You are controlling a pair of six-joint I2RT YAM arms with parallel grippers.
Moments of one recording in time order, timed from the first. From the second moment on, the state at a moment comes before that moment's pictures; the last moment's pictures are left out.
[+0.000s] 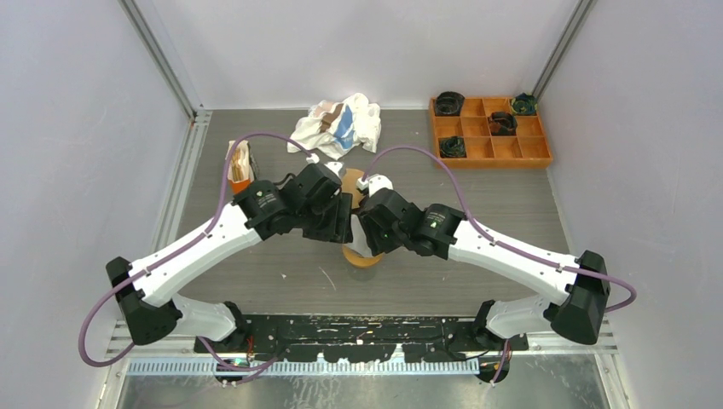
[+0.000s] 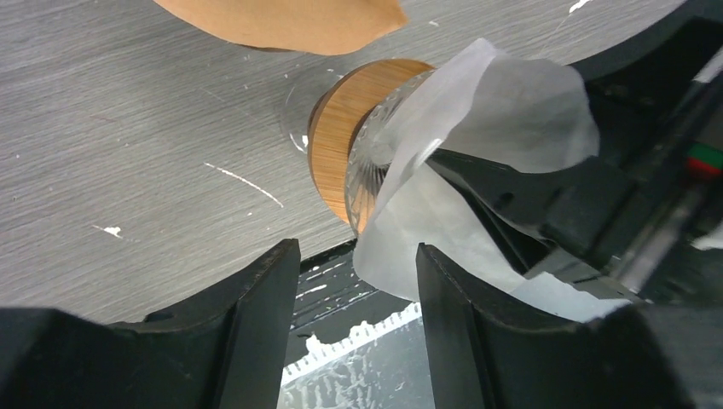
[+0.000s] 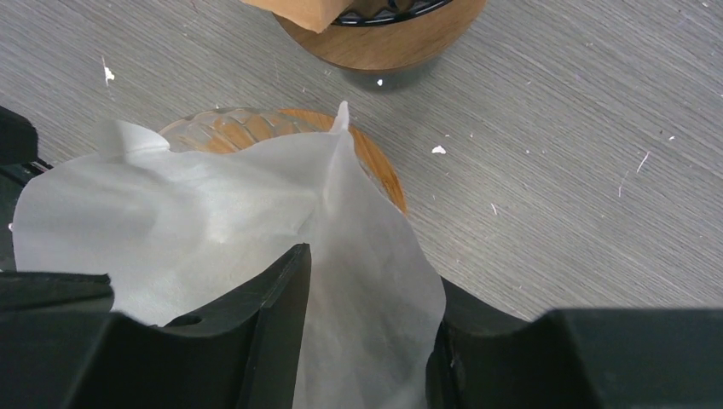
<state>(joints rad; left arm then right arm) -0.94 1.34 1.41 -1.03 -0.06 -0.69 1.02 1.29 1.15 -0.74 0.24 0.43</state>
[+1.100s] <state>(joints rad) -0.93 1.43 1.40 -1.03 -0.13 -0.68 0.99 1.22 1.18 -0.76 0.27 0.43</state>
